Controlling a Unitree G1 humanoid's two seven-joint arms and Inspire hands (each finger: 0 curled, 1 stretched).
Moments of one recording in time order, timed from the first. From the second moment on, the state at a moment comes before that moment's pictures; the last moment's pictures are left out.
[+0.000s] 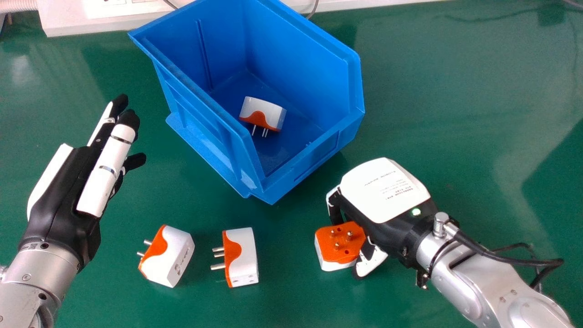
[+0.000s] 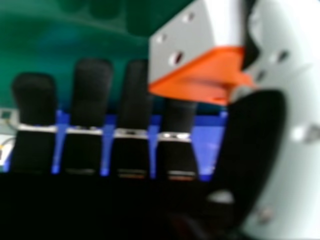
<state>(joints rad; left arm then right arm) 0.23 0.35 0.29 -0.49 -0.14 0.37 -0.28 -0.21 -0.50 0.56 0.10 -1.03 -0.01 0.09</state>
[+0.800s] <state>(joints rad) 0.23 0.36 0.29 -0.49 -0.14 0.37 -0.28 -0.02 -0.53 0.42 -0.22 -1.02 0.13 0.32</state>
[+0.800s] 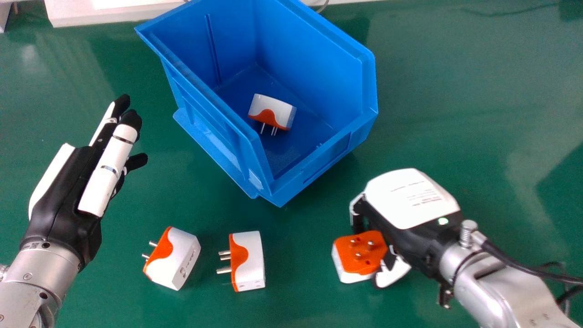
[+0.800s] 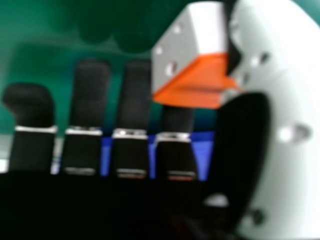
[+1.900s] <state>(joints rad) 0.23 0.36 0.29 -0.46 -0.14 0.36 -0.28 0.04 -0.47 0.23 -0.60 -0.99 0.12 0.40</state>
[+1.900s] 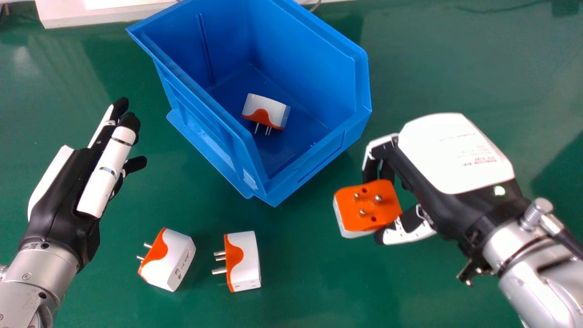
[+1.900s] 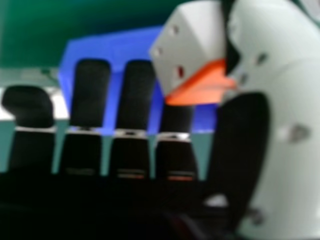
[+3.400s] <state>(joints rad) 0.24 0.36 0.29 -0.48 -0.14 0.36 -0.28 -0.47 -0.32 0.29 -0.23 -1.02 0.09 0.28</state>
